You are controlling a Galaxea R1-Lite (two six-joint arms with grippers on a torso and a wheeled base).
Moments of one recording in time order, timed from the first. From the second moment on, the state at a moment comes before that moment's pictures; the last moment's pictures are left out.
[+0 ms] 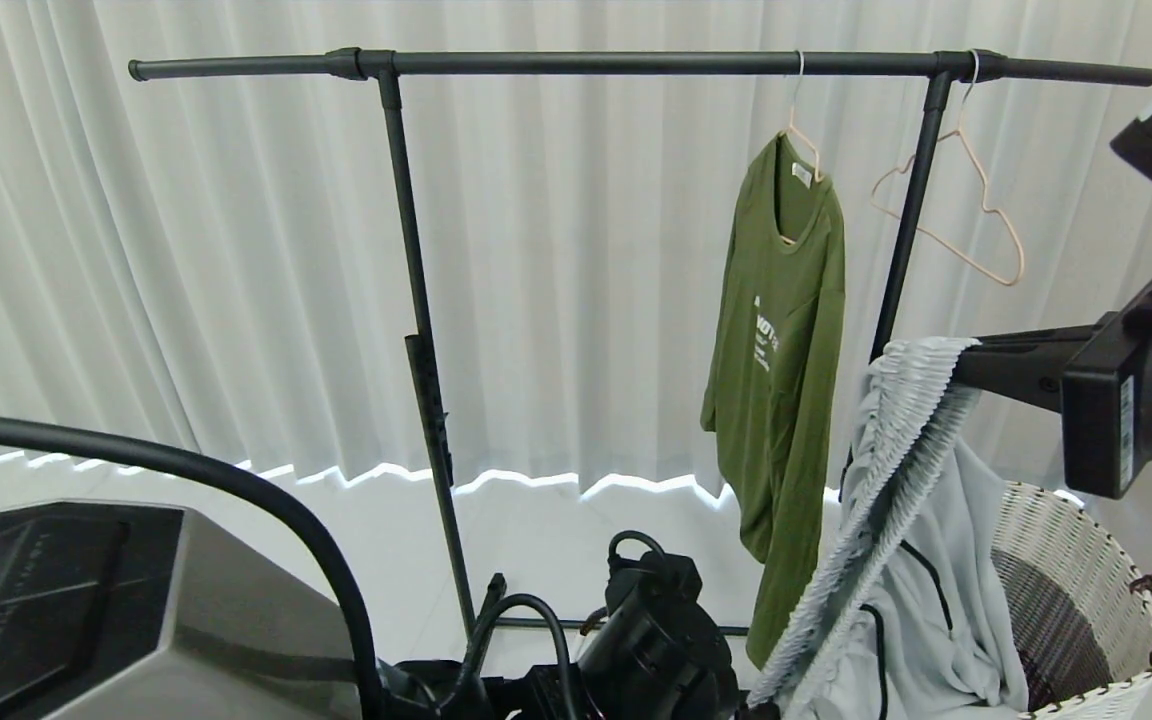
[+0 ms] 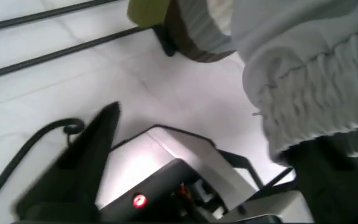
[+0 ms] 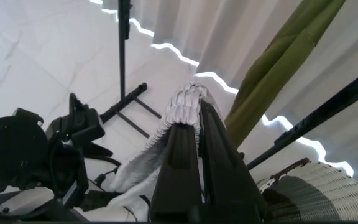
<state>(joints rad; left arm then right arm) -1.01 2.04 -0.80 -0.49 0.06 -0.57 0.87 1.26 -1.17 0.24 -0.24 -0.02</state>
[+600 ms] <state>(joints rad) -0.84 1.76 -0.81 -0.35 0.16 -0.37 0.72 1.27 -1.18 0.37 -0.23 -0.02</state>
